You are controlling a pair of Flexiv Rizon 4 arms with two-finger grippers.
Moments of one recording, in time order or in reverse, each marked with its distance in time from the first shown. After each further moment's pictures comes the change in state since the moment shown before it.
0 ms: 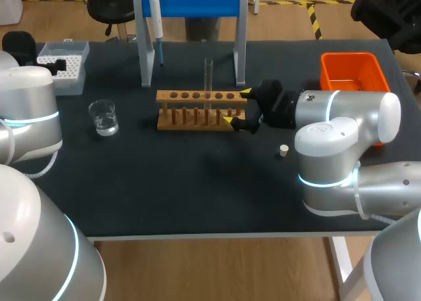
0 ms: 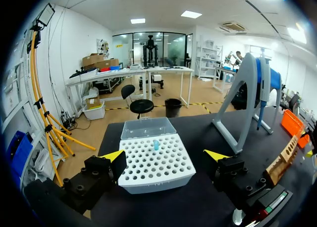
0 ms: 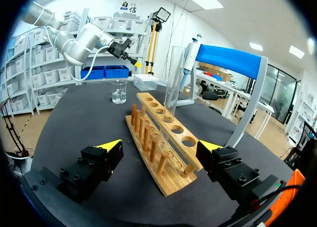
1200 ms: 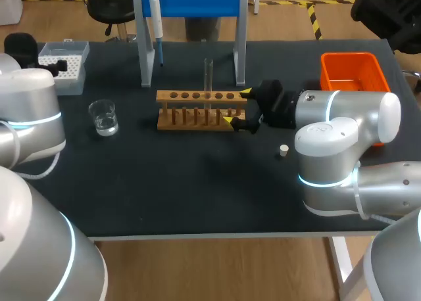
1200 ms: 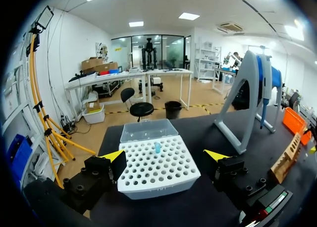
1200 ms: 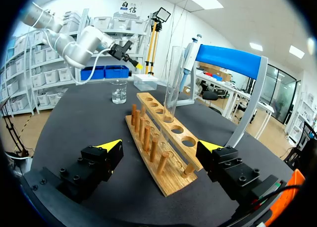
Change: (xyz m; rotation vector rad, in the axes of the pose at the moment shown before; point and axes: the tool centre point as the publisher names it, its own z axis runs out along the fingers) left arm -0.003 0.002 0.013 0.030 0.000 0.023; right arm 0.000 0.000 0.000 0.000 0.000 0.000
